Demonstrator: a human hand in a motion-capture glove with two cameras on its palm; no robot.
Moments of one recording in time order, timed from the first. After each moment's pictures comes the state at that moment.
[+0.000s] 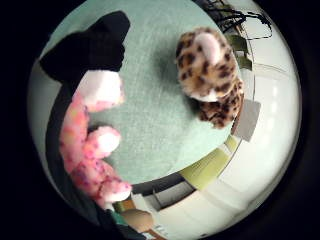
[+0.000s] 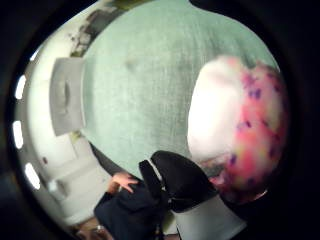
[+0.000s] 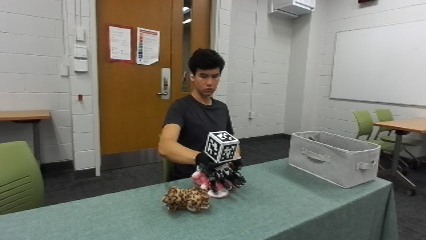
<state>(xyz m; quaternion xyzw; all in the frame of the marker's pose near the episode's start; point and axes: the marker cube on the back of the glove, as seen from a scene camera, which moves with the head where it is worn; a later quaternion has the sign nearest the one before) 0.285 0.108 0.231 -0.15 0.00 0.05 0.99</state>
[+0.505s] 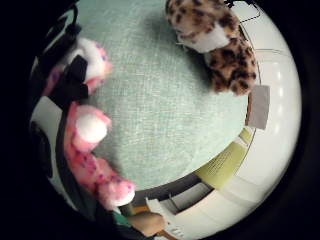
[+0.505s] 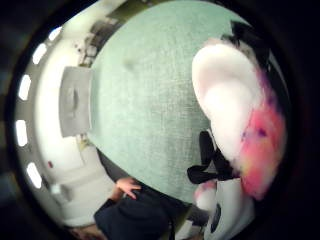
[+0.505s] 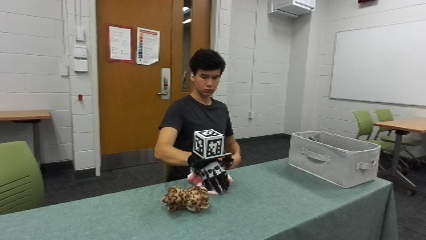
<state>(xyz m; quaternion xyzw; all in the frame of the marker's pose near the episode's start) 0.295 0.144 0.235 -0.07 -0.03 0.10 0.99</state>
